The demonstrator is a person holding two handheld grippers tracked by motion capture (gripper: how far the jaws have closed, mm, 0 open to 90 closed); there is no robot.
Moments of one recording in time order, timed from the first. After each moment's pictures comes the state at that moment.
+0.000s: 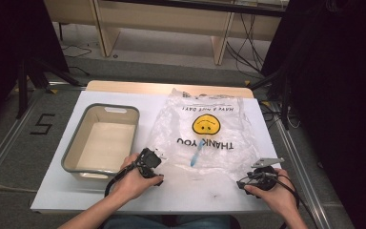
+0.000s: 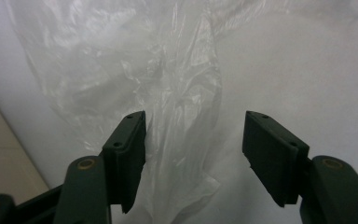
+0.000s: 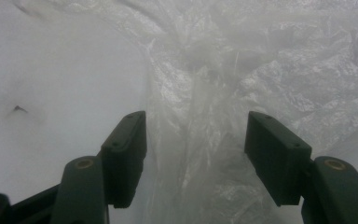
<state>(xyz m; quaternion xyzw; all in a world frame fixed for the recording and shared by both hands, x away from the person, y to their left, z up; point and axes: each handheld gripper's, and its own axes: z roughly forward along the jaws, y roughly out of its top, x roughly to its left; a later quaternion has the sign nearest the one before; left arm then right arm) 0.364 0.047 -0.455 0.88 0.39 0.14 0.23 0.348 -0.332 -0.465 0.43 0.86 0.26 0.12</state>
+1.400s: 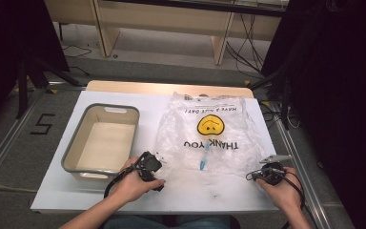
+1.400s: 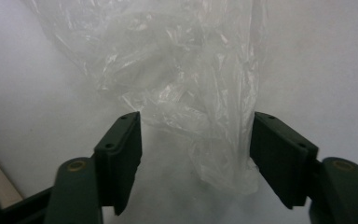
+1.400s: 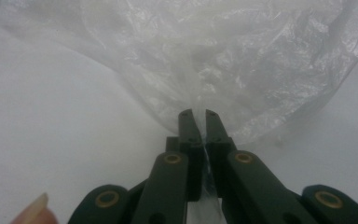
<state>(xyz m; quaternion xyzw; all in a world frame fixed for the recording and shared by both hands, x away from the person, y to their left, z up) 0.361 0.049 -0.466 0.89 0.38 0.09 0.22 0.355 -0.354 -0.461 0.48 0.83 0.22 0.15</state>
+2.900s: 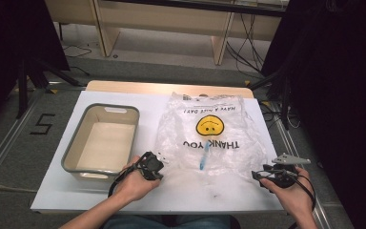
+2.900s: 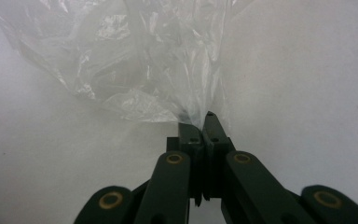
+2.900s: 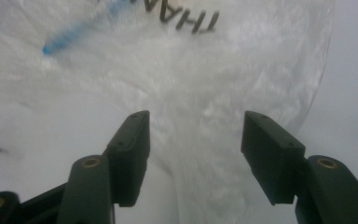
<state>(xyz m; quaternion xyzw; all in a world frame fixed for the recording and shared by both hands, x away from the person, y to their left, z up) 0.364 0.046 -0.469 0.90 0.35 0.08 0.25 0.336 -0.367 -0.437 0.48 0.80 0.31 0.19</state>
